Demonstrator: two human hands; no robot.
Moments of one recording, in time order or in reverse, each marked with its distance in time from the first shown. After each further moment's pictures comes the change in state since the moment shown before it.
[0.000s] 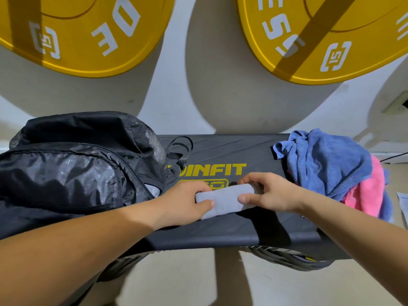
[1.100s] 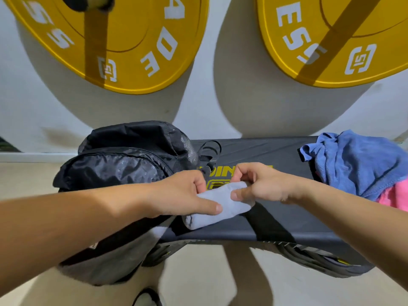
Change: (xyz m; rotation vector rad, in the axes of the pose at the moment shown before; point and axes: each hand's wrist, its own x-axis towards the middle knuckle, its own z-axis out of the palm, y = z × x) left_hand -0.084 0.048 -0.091 -0.066 -0.071 -0.344; right_hand 0.001 -0.092 0.017 0.449 -0.207 -0.169
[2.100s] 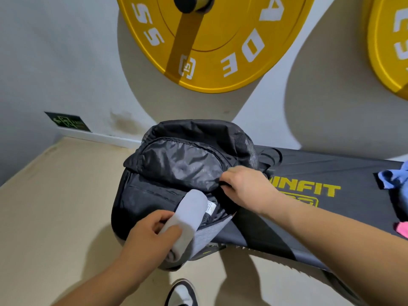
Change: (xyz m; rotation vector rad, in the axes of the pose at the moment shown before) left_hand -0.117 -0.142 0.019 -0.548 0.636 -0.396; right_hand 0.117 -0.043 0.124 -1.030 0.242 -0.619
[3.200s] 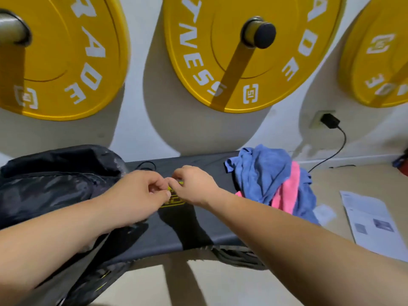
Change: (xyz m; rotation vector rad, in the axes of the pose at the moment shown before) left_hand -0.047 0.202 0.159 0.525 -0.378 0.675; right_hand -0.146 0.087 -0.106 0.181 0.041 0.643
